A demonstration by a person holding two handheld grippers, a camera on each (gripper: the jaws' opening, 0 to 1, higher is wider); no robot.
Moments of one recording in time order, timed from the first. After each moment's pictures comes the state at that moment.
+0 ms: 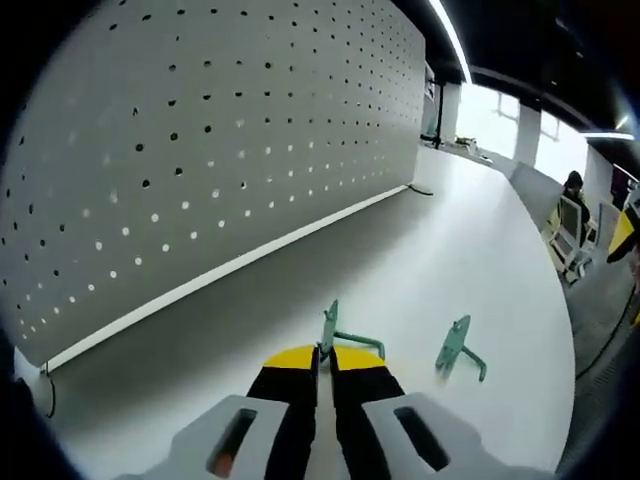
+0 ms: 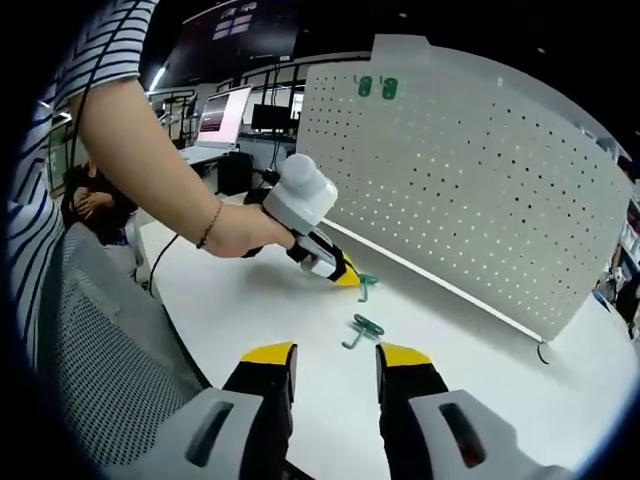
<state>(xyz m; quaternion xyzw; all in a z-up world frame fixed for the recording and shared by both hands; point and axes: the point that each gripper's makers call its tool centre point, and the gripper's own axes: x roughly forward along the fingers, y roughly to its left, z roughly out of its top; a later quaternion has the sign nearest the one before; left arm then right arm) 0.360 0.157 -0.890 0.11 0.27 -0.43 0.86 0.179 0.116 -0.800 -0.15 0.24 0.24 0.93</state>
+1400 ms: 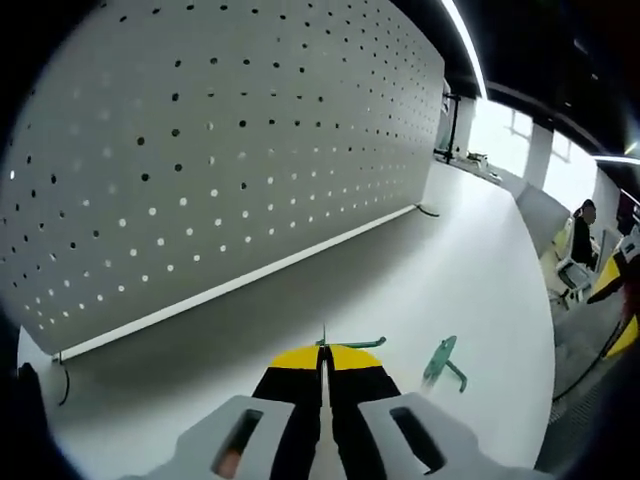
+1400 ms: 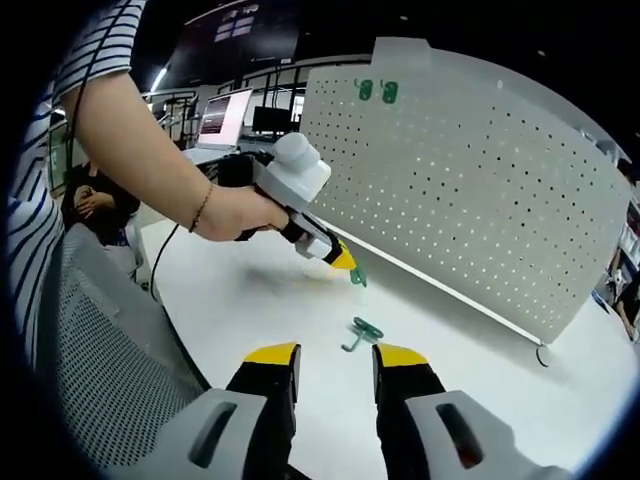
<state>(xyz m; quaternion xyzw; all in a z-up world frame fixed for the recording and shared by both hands) 0.362 0.175 -0.864 0.07 0.28 -0.41 0.87 0.180 0.116 -0.796 -0.15 0.23 0.24 0.93</state>
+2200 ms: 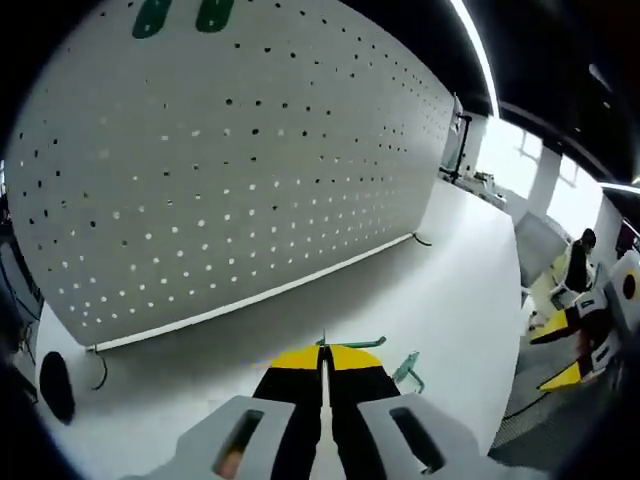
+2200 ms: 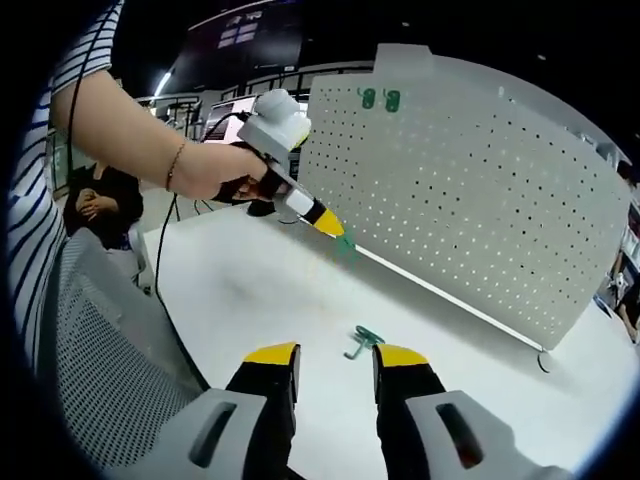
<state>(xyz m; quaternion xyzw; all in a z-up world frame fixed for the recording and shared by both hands) 0.338 0.216 -0.796 0.02 0.30 -0.38 0.87 0.180 0.120 -0.789 -0.14 0.22 0.25 0.93</state>
